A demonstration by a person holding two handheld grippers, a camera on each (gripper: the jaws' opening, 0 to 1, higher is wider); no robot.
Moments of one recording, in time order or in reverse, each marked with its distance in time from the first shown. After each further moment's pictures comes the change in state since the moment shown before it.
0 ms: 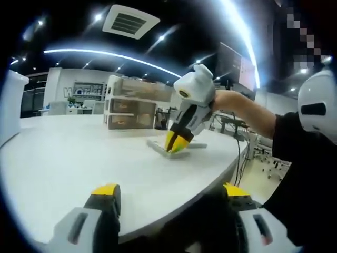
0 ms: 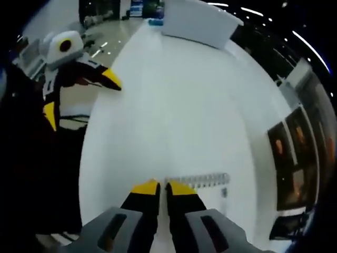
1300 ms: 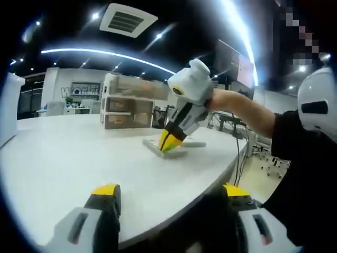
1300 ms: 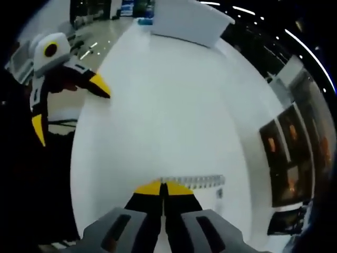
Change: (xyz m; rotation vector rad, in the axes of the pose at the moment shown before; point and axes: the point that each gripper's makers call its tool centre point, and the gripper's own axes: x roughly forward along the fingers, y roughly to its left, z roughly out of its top) left arm 0.010 -0.004 0.003 0.026 0.015 -0.013; right arm 0.001 -0.010 0.009 0.056 -0.014 -0.082
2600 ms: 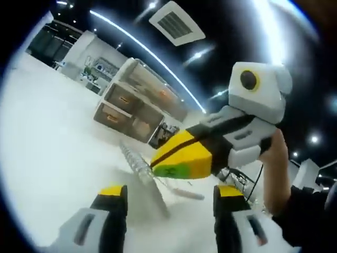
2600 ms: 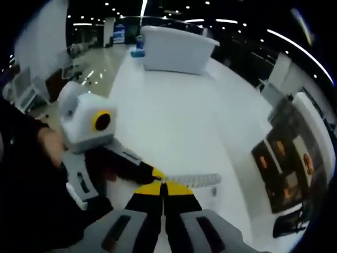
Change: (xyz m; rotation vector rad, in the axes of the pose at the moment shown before) left arm 0.118 0.003 0.058 -0.476 -0.178 -0.018; right arm -0.035 0.000 0.062 0.088 -0.207 0.018
